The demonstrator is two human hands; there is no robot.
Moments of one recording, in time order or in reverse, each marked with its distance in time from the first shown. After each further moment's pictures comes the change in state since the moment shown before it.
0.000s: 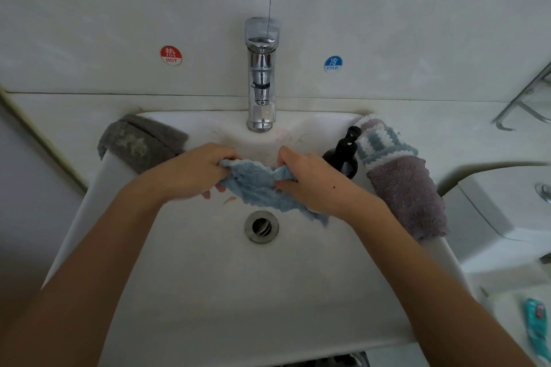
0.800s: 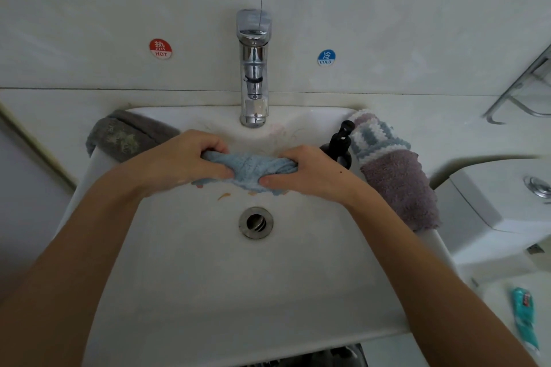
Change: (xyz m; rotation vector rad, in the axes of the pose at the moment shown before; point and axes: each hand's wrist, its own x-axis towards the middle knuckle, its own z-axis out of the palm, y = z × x) left_hand -0.009 0.007 -0.010 -0.157 0.095 0.087; right_hand 0.003 0.013 -0.001 0.380 0.001 0.117
